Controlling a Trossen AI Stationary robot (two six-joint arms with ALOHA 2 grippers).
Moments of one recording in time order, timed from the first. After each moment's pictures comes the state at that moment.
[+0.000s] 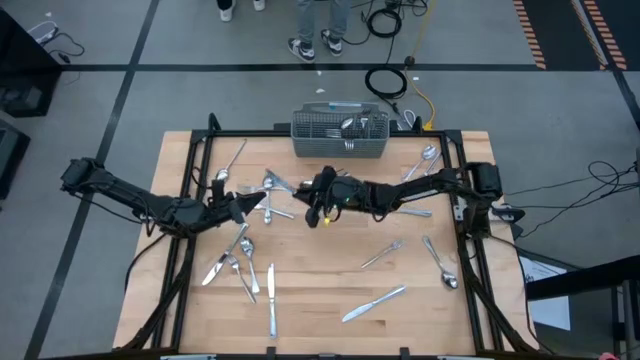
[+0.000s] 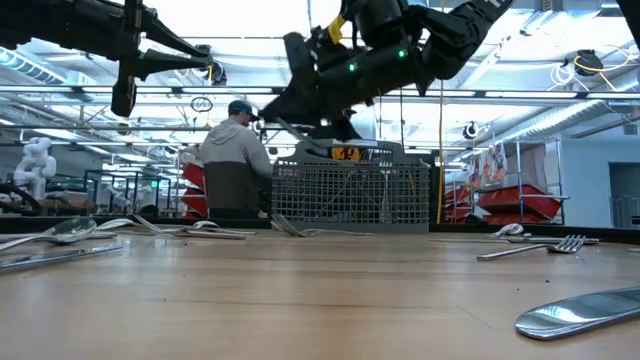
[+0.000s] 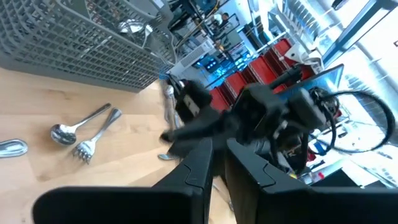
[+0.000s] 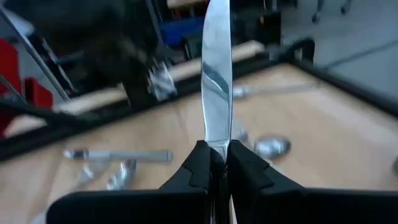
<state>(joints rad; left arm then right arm) -0.33 0.74 0.30 0.39 -0.78 -0.98 -0.07 1.87 1.09 0.55 0.17 0.29</state>
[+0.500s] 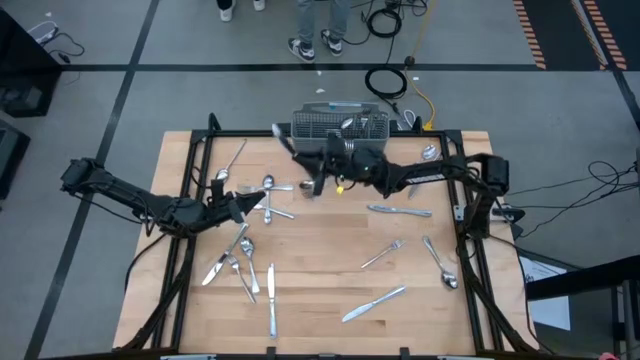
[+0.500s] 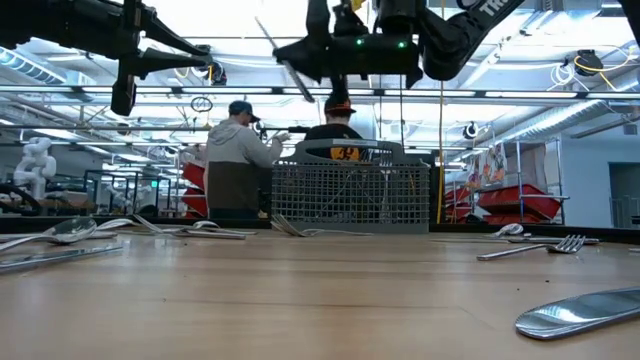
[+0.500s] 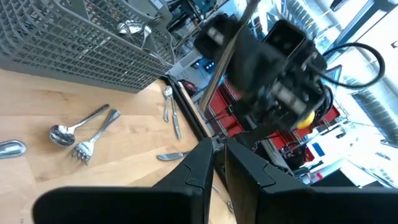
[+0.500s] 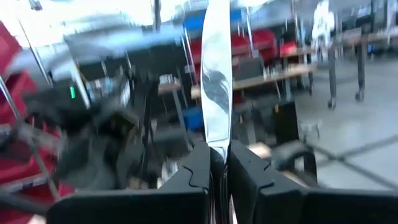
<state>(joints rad) -0.33 0.73 0.30 0.38 -0.78 -0.98 -0.24 1.81 1.09 0.89 -0.01 0.25</state>
